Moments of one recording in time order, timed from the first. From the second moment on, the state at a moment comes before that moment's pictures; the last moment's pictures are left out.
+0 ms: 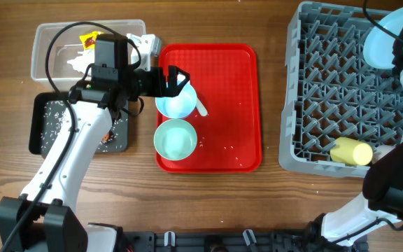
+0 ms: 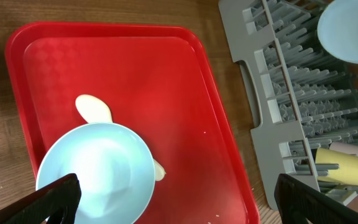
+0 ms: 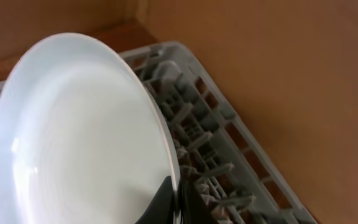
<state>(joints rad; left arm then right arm) -0.18 1.53 1.19 -0.49 0.54 -0.21 -0.36 1.84 1.63 -0.46 0.54 -0.05</state>
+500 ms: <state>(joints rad) -0.18 1.53 1.19 -0.49 0.53 -0.21 -0.36 1.91 1.63 -0.44 0.43 -0.18</state>
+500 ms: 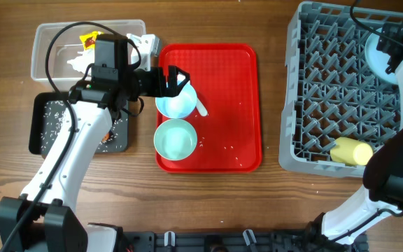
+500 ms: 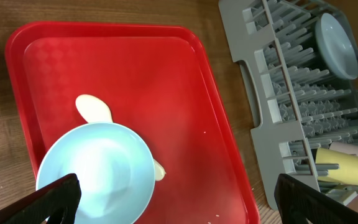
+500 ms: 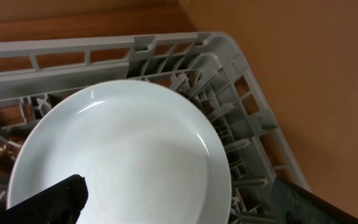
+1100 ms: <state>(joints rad) -0.18 1.53 1.19 -0.49 0.53 -0.21 -0.35 1.91 1.63 -0.64 0.11 -0.10</state>
